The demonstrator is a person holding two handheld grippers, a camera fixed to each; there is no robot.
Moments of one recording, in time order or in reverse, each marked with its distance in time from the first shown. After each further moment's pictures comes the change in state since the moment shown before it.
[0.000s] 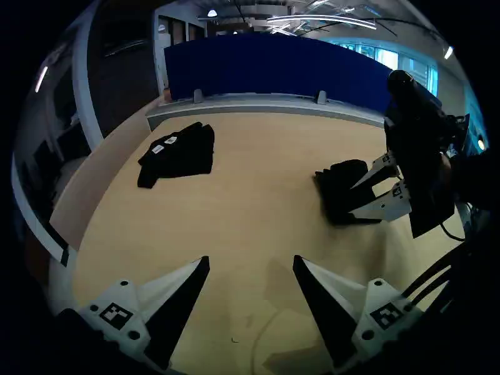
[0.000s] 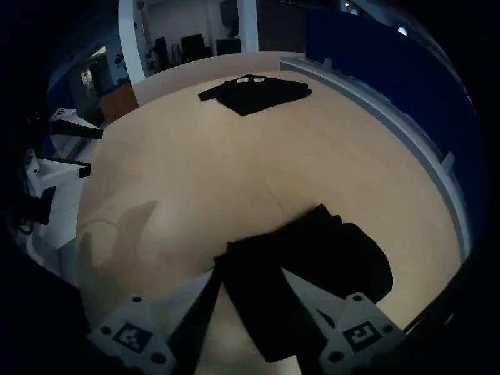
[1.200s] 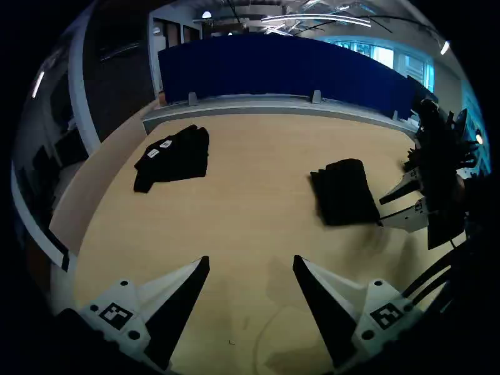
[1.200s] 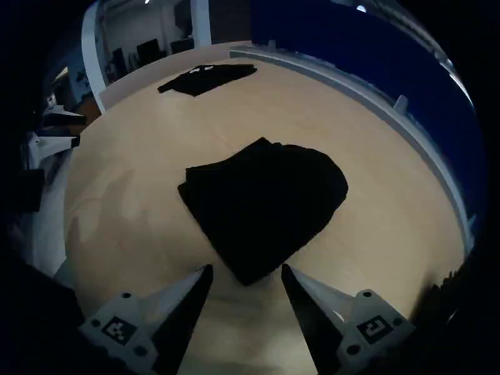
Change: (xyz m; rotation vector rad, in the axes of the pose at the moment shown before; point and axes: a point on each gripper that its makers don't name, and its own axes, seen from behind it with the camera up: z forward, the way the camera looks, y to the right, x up) left arm 0.004 0.011 0.000 -0.012 0.003 0.025; right arm -0.095 0.018 -0.050 -0.161 -0.049 0.180
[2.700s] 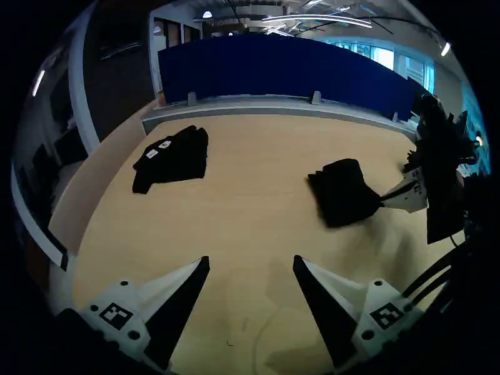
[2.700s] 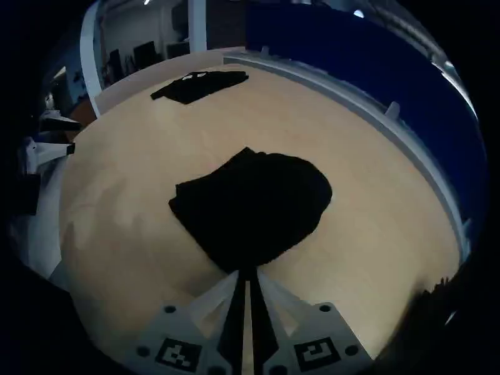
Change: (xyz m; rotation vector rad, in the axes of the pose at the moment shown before) left arm 0.005 0.002 0.003 -0.006 0.002 -0.006; right arm 0.024 0.022 -0.009 -0.044 0.049 -0.015
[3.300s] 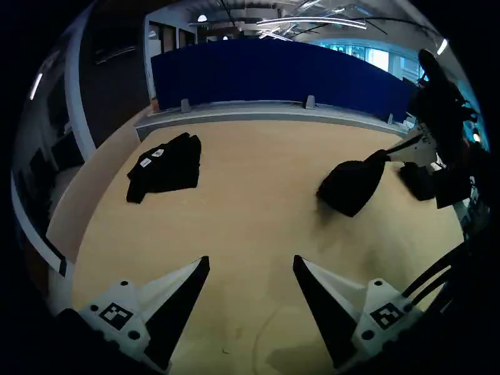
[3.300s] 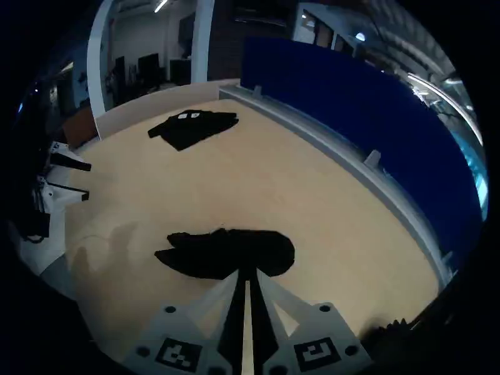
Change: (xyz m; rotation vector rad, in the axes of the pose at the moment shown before) left arm 0.018 0.010 0.002 -0.024 0.023 0.016; right arm 0.093 0.041 -0.067 -0.056 0.130 -0.063
